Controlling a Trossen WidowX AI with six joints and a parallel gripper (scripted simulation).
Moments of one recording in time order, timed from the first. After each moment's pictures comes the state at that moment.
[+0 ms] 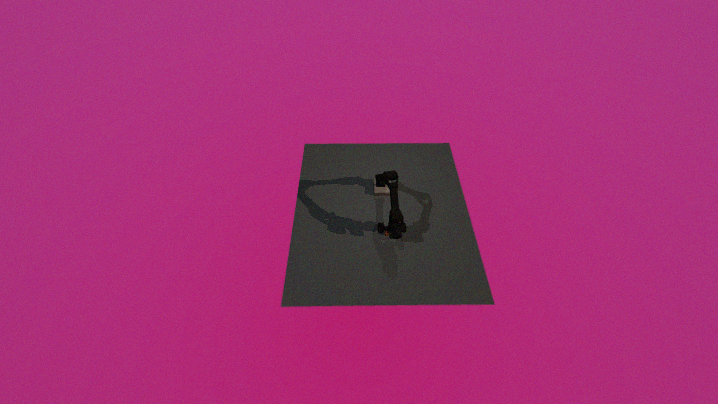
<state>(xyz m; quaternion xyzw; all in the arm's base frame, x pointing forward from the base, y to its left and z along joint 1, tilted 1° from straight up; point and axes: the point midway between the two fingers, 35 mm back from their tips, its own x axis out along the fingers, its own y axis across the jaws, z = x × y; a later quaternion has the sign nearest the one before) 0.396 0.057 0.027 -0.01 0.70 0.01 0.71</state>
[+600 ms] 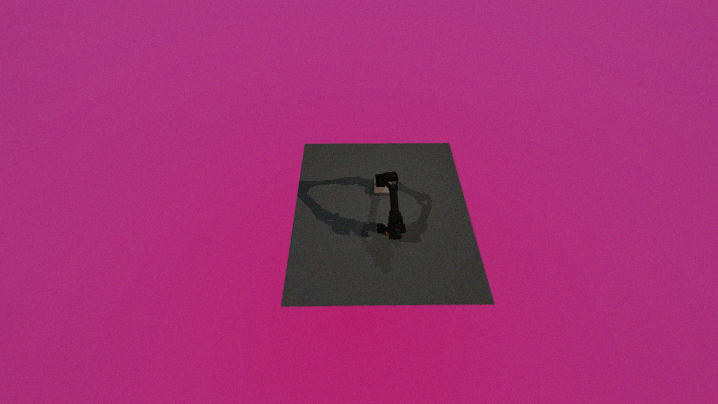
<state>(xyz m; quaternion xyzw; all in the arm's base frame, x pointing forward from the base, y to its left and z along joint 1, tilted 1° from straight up) 0.394 0.056 0.009 -0.01 0.70 0.01 0.71</state>
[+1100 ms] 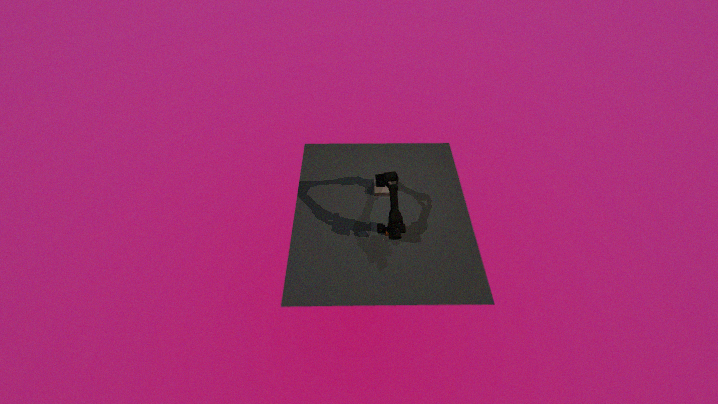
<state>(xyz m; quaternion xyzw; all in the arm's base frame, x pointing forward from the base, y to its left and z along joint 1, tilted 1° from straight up) 0.394 0.056 0.009 -0.01 0.70 0.01 0.71</state>
